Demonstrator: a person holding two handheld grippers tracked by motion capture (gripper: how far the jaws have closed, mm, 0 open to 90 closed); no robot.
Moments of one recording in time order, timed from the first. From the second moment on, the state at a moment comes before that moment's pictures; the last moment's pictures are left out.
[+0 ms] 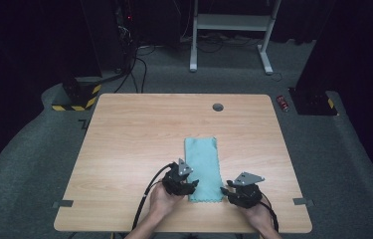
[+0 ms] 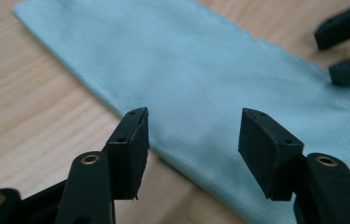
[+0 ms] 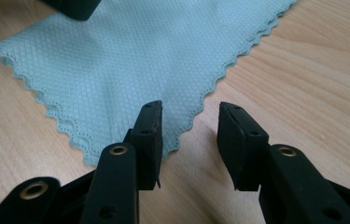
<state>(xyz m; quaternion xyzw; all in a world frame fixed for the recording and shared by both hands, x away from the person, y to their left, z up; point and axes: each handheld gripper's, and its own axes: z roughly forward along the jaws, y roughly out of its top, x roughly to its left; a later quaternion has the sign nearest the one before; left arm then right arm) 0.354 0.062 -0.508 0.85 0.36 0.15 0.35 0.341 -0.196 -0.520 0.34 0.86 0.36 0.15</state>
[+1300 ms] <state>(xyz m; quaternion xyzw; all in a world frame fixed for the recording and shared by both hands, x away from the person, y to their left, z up) 0.321 0.103 -0.512 0.83 0.40 0.14 0.37 0.338 -0.196 -0.512 0.32 0.85 0.40 0.14</state>
